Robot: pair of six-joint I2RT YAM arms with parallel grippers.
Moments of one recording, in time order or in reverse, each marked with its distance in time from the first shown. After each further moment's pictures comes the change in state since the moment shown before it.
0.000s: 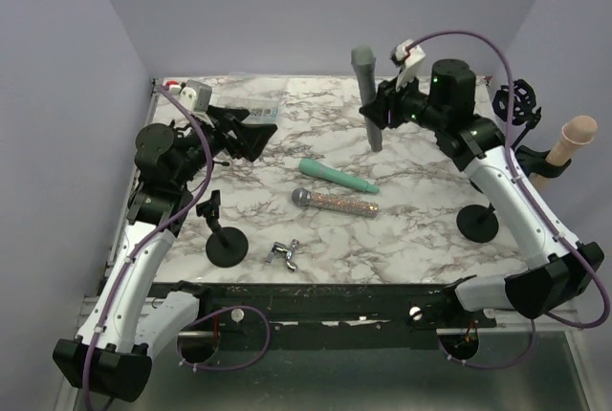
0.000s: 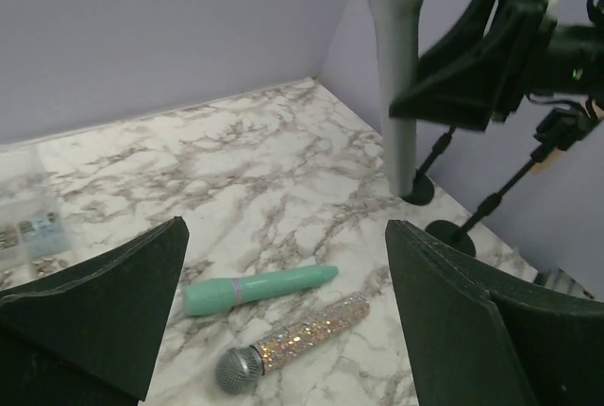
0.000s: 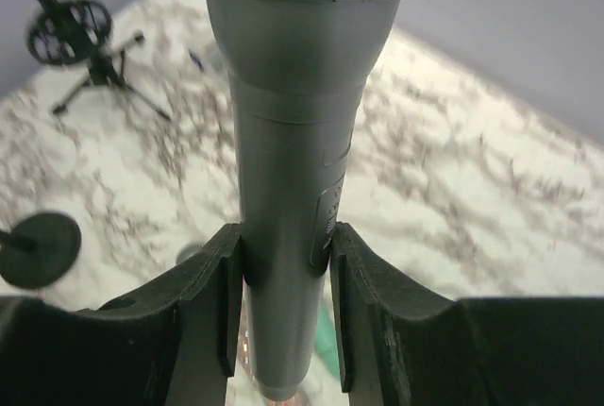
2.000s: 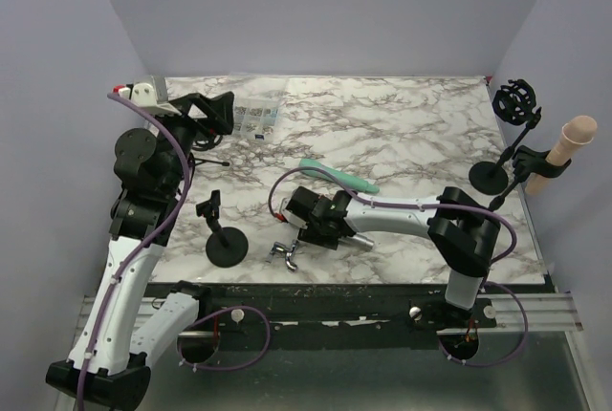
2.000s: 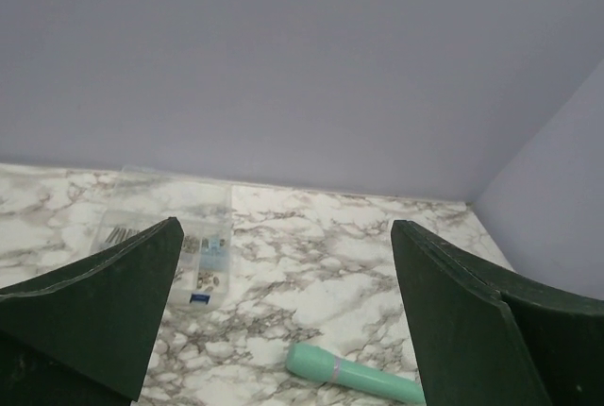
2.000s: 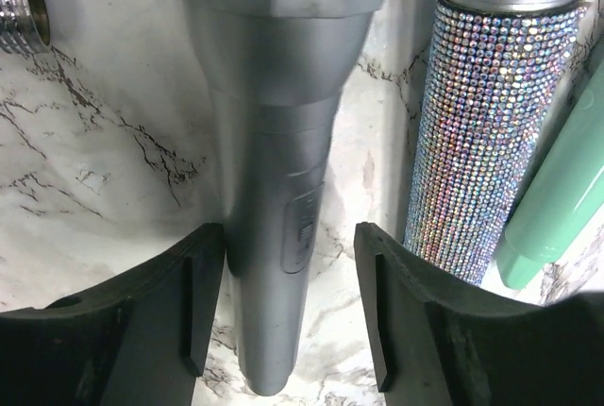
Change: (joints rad) left arm 0.000 -0.103 0.067 -0.145 -0.587 0.034; right arm 0.700 0.456 -0.336 -0.248 0.662 -0.269
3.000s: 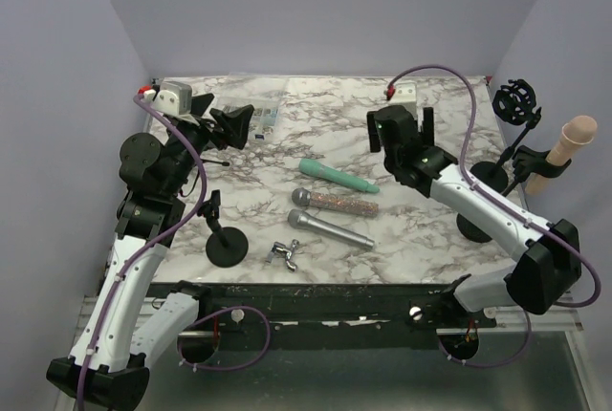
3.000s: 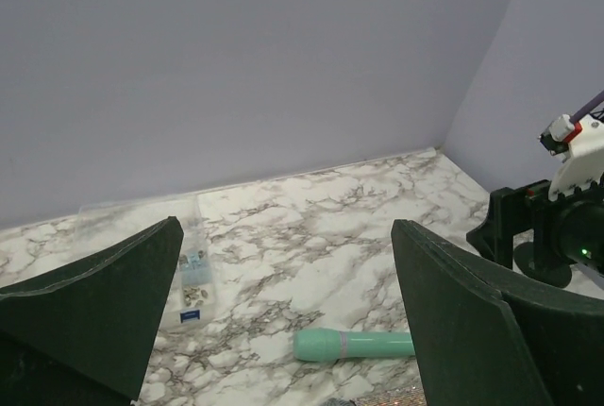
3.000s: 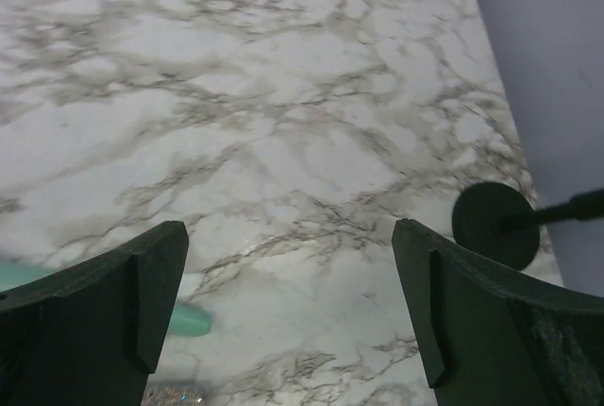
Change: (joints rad) left arm -0.013 0.006 -0.032 0.104 0.234 0.156; right arm -0.420 -0.431 0.005 0.289 0.477 0.393
